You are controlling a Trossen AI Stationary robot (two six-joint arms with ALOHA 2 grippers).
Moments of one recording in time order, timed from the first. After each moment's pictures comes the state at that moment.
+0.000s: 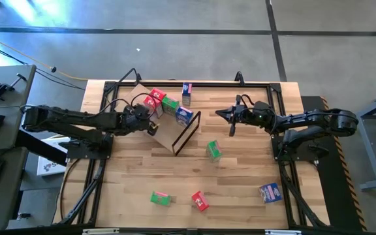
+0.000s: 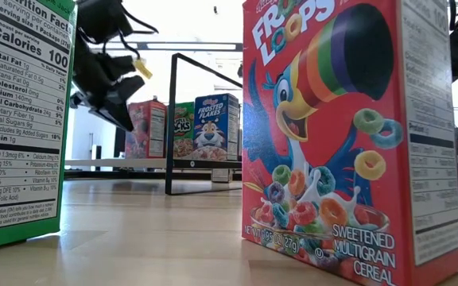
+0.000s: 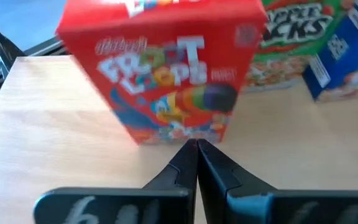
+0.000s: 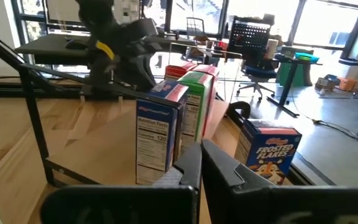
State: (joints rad) left arm 0.09 1.10 0.57 -0.40 -0.64 -0.62; right arm -0.37 1.25 0.28 0.93 -0.16 -0.13
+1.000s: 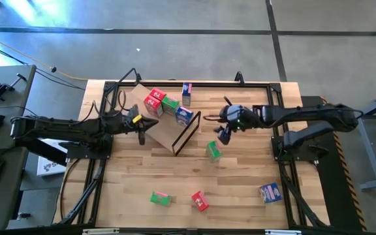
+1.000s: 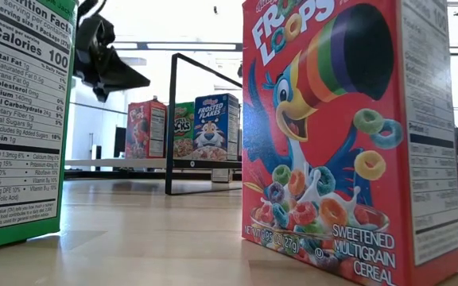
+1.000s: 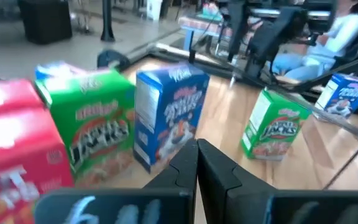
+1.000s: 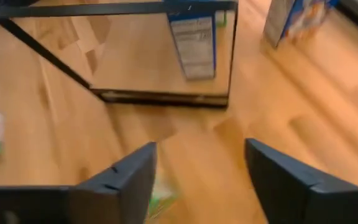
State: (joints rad) left arm 0.15 0.75 0.23 0.33 -0.14 -0.17; right arm -0.06 1.25 0.95 -0.50 0.14 0.41
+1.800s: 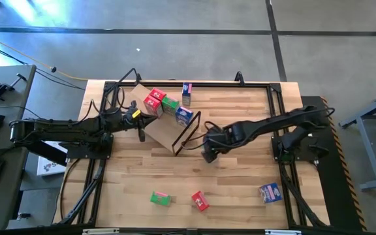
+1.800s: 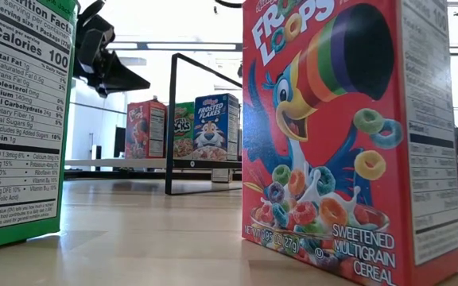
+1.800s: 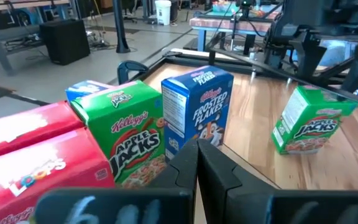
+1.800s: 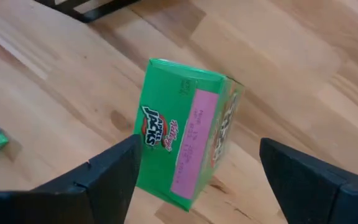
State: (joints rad) left arm 0.22 0.74 0.23 0.32 -0.12 -0.02; right arm 0.17 1.67 1.32 -0.93 0.09 1.08
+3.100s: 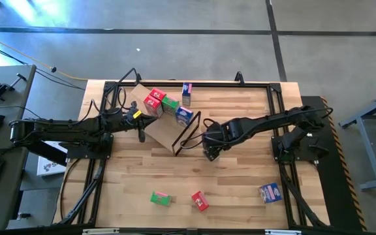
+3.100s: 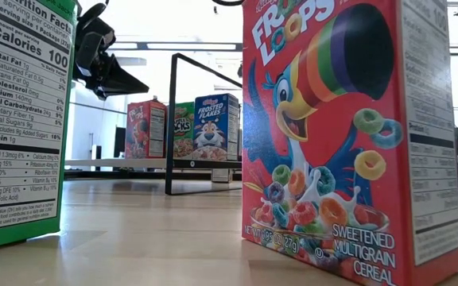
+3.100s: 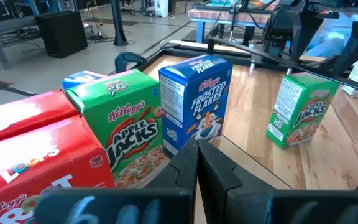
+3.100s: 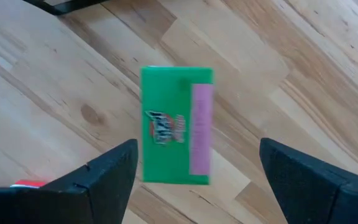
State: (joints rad) left arm 0.22 0.74 0.23 0.29 -0.11 -0.02; right arm 0.16 1.70 1.46 -1.14 0.13 1.01
